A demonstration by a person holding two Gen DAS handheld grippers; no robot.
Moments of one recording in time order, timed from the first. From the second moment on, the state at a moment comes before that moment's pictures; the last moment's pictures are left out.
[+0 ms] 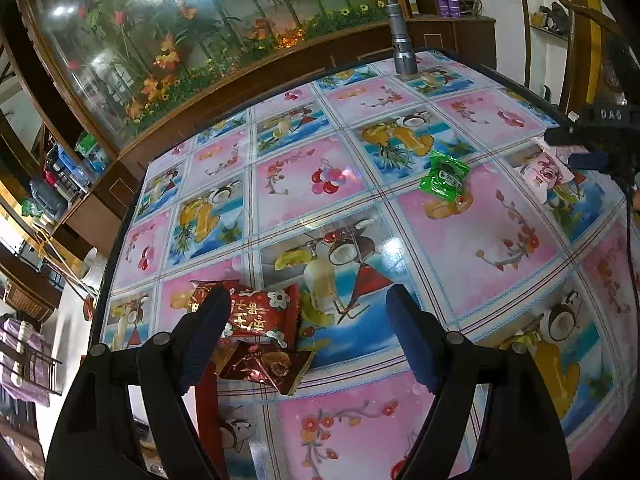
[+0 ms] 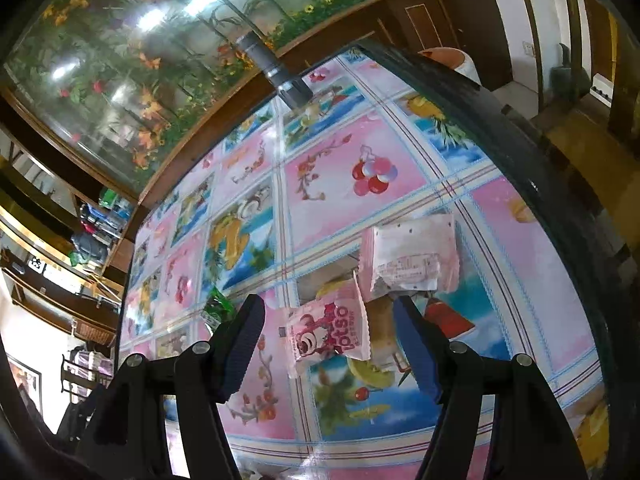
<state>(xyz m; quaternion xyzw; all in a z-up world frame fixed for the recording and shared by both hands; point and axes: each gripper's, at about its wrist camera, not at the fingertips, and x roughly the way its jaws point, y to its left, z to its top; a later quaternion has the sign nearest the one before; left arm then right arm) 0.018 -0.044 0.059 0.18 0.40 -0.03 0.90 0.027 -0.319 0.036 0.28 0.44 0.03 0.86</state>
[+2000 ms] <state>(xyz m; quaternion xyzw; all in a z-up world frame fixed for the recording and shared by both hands) 0.100 -0.132 0.012 0.09 0.43 -0.23 0.87 0.046 -0.295 0.004 0.32 0.49 0.12 0.80</state>
